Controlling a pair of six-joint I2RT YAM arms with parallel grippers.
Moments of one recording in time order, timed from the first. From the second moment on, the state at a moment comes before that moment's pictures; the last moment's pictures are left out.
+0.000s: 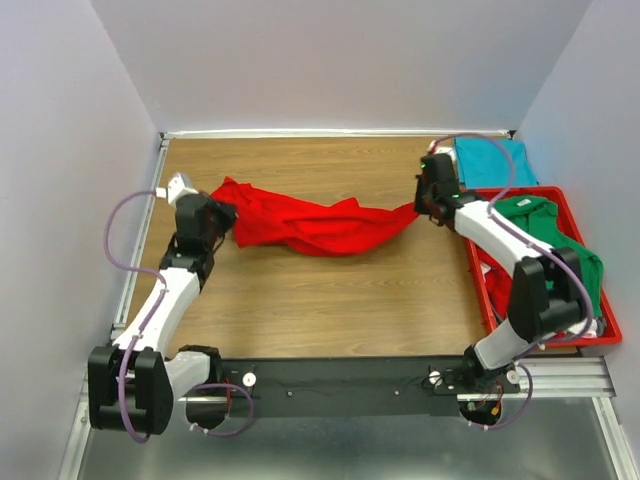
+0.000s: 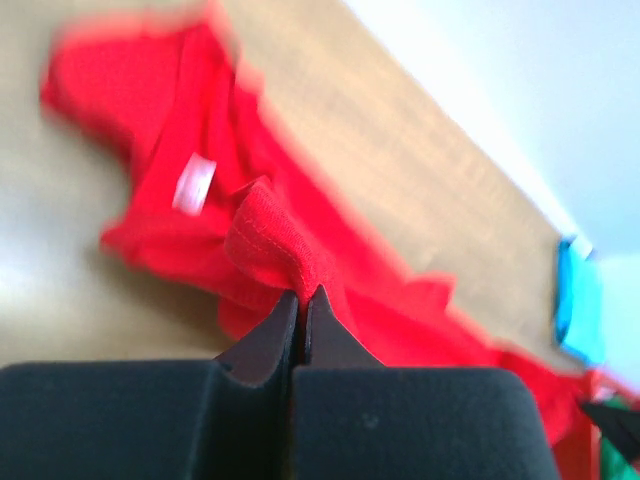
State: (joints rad) left arm -0.10 1.08 0.61 0.09 -0.07 -0.82; right arm 0.33 1.62 1.13 -0.30 0.28 0.28
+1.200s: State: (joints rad) left arm 0.06 0.78 1.88 -0.15 -0.20 -0.28; right arm 0.22 0.96 1.71 -0.32 0.08 0.17
